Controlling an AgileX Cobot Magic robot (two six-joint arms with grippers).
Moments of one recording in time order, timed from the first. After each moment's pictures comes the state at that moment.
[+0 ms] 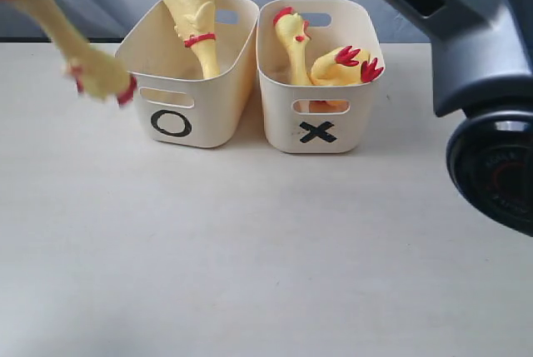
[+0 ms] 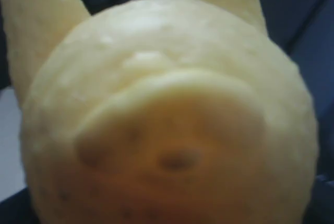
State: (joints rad) left arm 0.05 0.00 0.00 0.04 0.32 -0.17; right arm 0.88 2.23 -2.47 0.62 0.81 -0.76
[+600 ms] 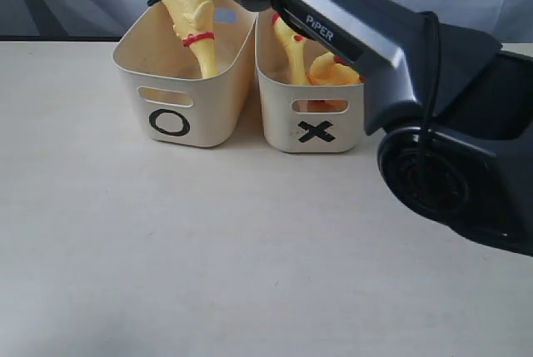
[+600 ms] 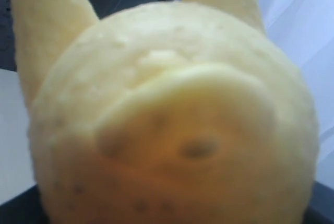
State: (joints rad) left arm 0.05 0.00 0.00 0.04 0.32 -0.17; right arm 0.83 2.40 -2.50 0.12 0.26 -0.80
